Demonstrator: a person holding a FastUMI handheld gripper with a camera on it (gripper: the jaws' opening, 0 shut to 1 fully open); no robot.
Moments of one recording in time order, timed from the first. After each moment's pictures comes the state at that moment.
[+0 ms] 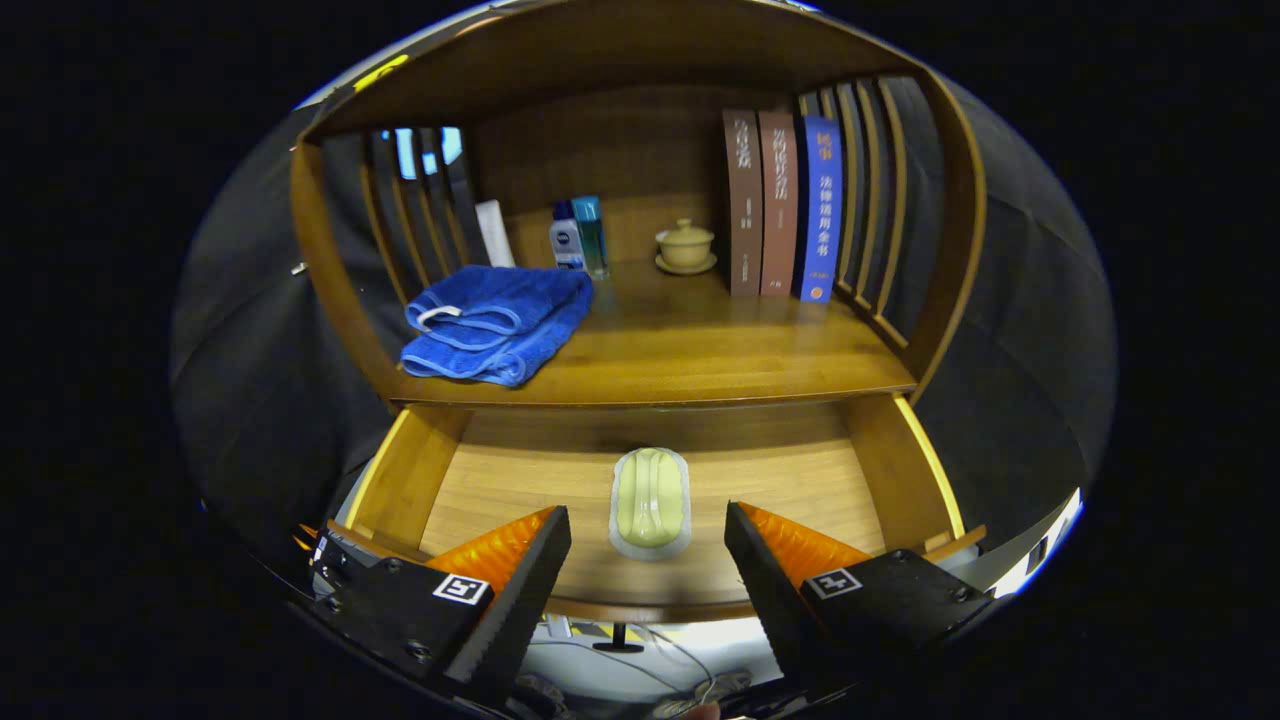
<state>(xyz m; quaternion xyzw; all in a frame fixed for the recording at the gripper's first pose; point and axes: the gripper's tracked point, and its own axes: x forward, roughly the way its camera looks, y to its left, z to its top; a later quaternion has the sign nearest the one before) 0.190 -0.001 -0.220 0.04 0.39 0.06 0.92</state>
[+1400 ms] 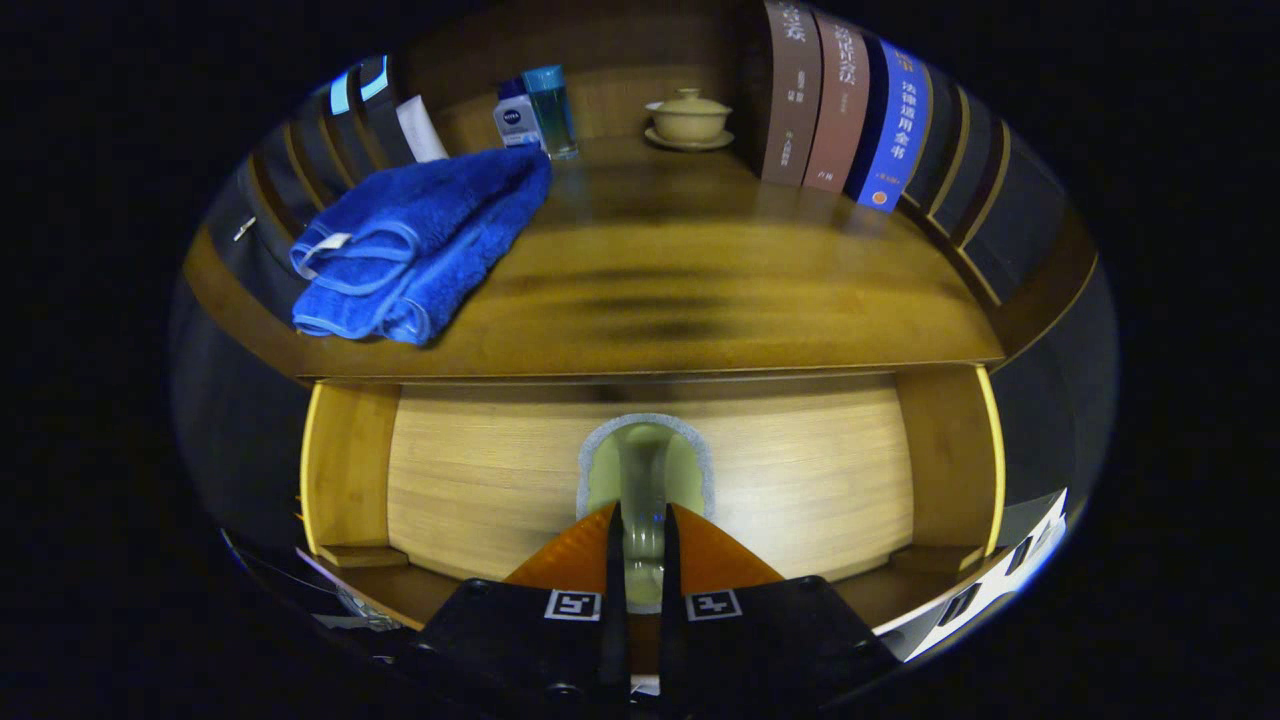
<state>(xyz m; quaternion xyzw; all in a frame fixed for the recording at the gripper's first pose) 0.215 0.012 -0.267 0.02 0.54 0.03 0.84</state>
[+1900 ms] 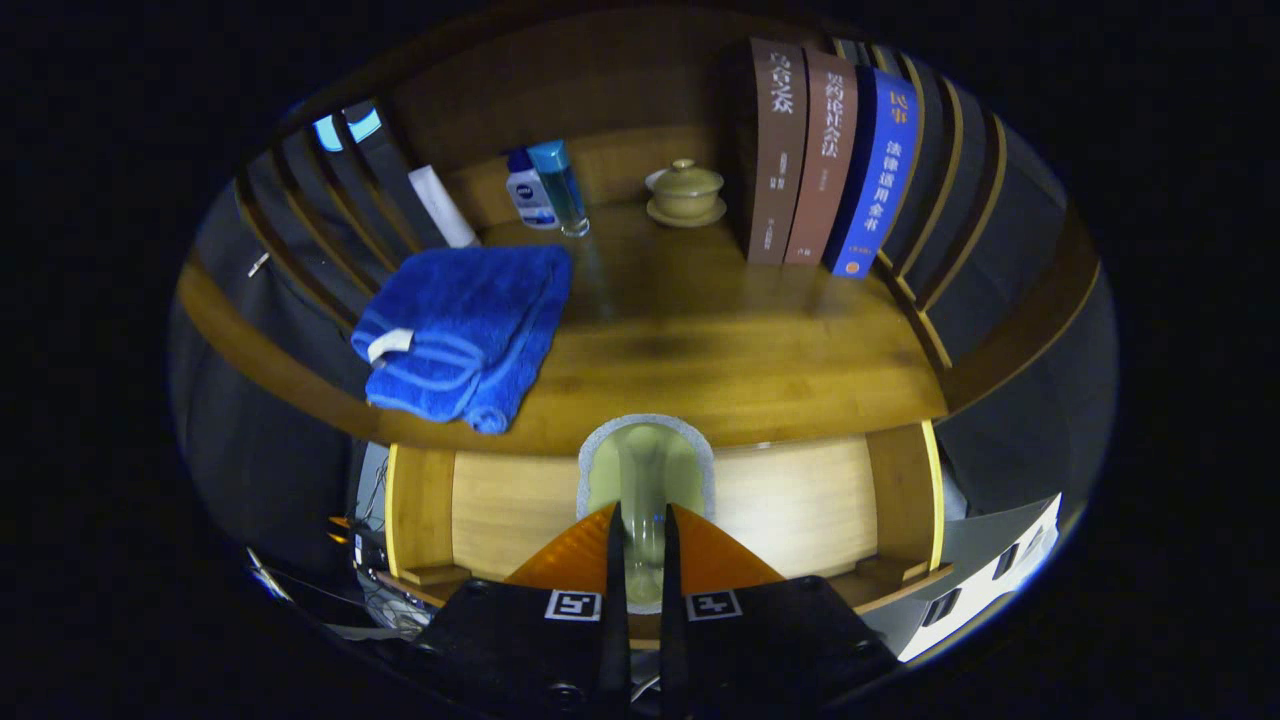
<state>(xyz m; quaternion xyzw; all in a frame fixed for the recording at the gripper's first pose) 0.265 0.013 -0.192 0.04 0.52 0.04 0.85</state>
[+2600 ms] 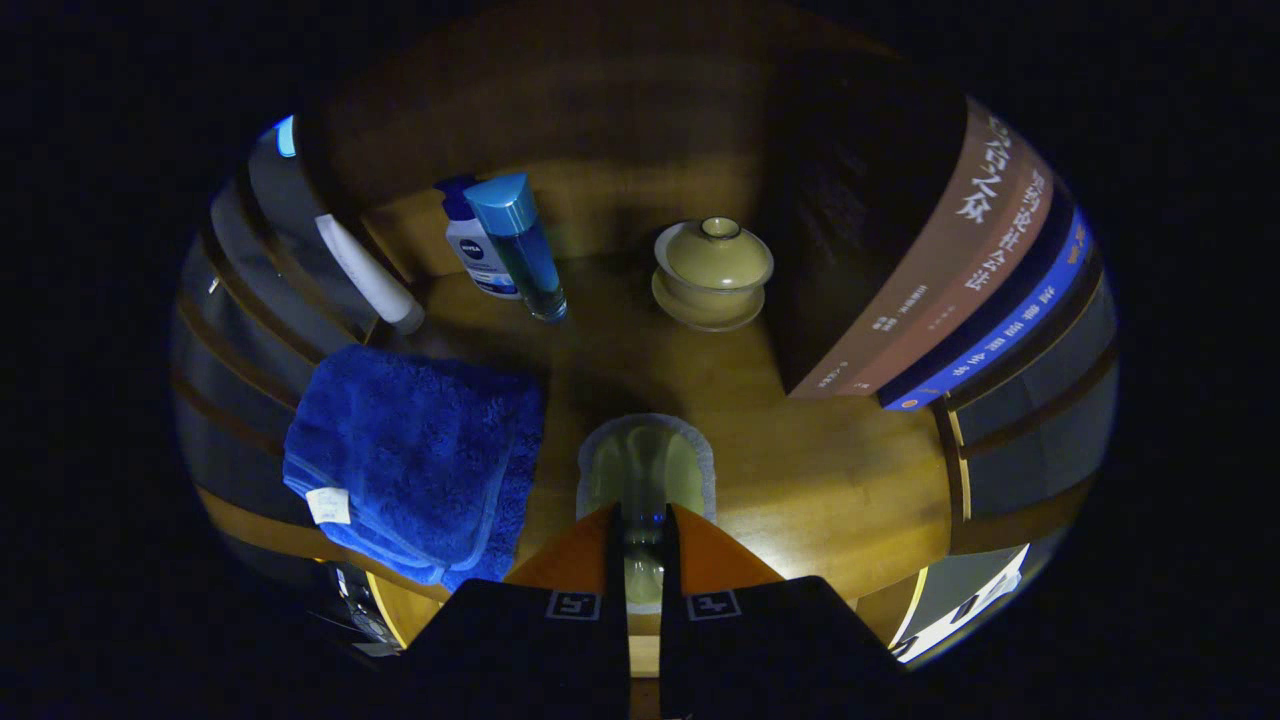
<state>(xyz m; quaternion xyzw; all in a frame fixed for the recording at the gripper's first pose) 0.408 0.029 -0.223 0.01 0.54 0.02 0.84</state>
